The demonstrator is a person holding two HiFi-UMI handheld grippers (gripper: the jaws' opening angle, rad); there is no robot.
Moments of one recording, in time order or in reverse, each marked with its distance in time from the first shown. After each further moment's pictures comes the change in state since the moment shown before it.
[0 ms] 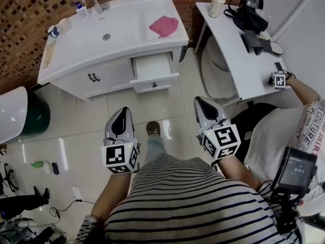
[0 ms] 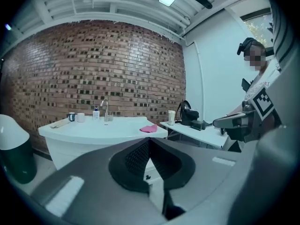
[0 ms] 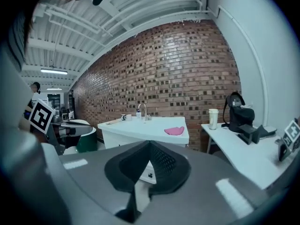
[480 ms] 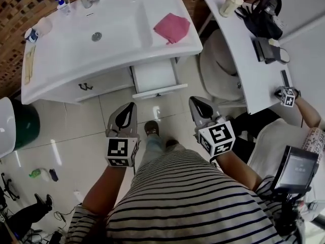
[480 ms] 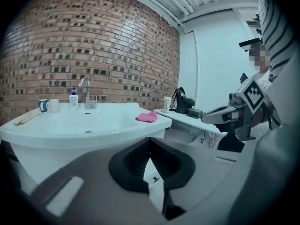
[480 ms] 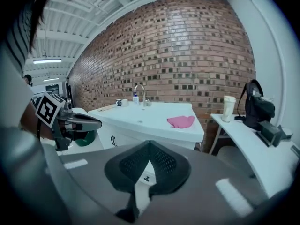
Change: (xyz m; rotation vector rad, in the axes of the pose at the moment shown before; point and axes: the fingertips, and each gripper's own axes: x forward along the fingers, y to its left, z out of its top) left arm 0.182 0.088 -0.021 0.014 0.177 -0.209; right arm 0.198 -0.018 -0.003 -0.037 0.214 0.029
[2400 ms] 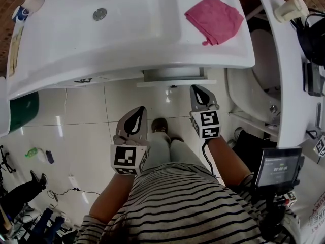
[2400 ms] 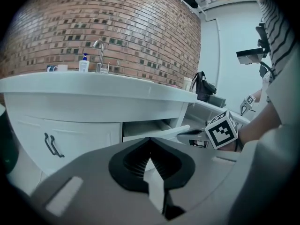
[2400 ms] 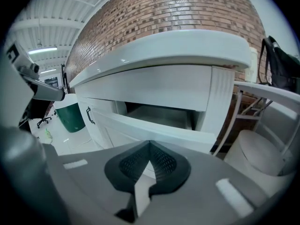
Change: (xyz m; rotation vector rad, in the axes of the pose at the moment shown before) left arm 0.123 0.053 -0.130 -0.157 0.109 0.117; right arm 0.257 -0.062 -0.172 -0.009 0.118 0.018
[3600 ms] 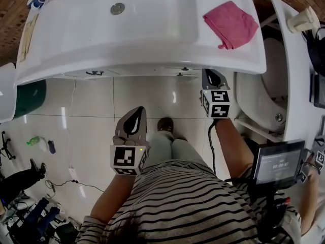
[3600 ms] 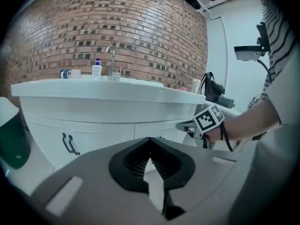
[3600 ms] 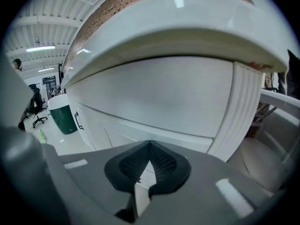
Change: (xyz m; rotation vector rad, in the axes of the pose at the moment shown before) left arm -0.031 0.030 0.001 -0.022 -0.010 0.113; right arm 0.053 -0.033 0.043 -0.010 -0.022 -0.035
